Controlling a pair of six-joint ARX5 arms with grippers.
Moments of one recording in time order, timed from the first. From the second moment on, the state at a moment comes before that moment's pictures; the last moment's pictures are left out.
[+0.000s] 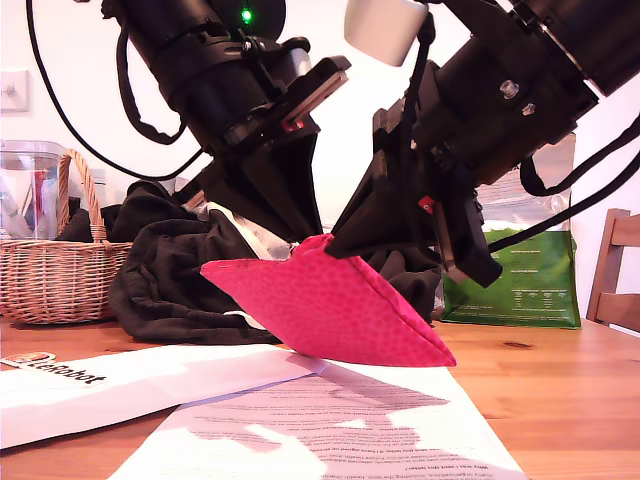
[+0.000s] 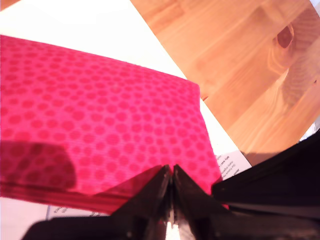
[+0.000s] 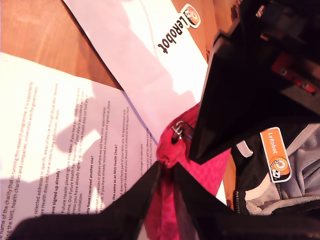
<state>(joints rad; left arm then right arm) -0.69 1.69 1.29 -0.70 0.35 -0.15 0.85 1.27 0.57 0.15 -0.02 -0.94</state>
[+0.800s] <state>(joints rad) -0.67 1.69 1.30 -0.73 0.27 -0.04 0.85 1.27 0.57 0.13 0.00 -0.80</state>
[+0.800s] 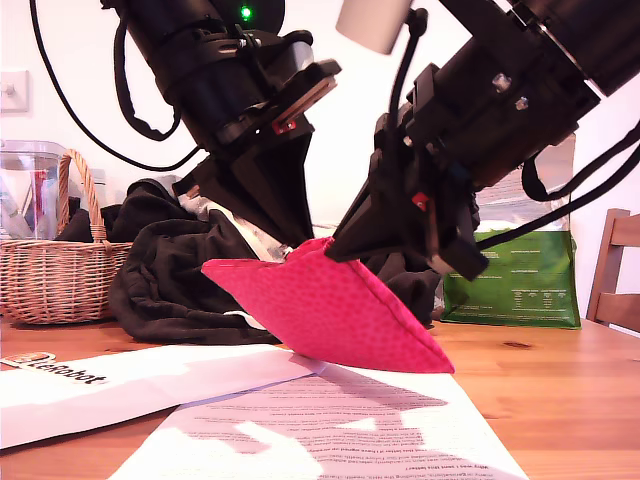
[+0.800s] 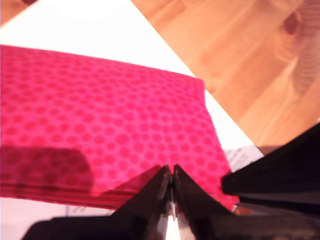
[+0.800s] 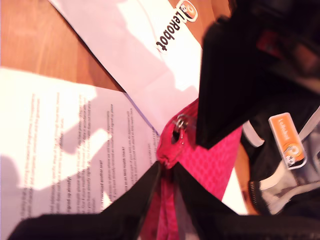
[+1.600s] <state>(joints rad) -0.59 1.69 1.30 -0.64 0.17 0.06 0.84 1.25 0.57 0.10 0.01 -0.57</state>
